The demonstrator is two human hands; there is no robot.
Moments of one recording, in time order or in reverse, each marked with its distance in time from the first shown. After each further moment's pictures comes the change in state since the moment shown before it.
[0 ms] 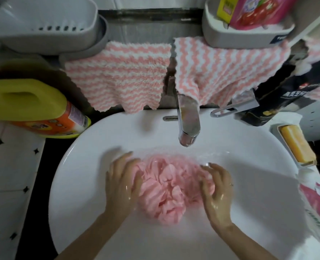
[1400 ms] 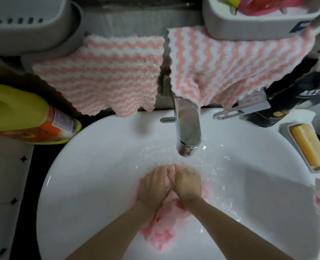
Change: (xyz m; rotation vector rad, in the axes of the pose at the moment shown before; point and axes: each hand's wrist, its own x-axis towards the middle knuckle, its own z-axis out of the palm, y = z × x) left_hand 0.019 0.030 0.095 0.117 -0.395 -0.109; right_hand 0.040 0.007 0.092 -0.515 -0.273 -0.116
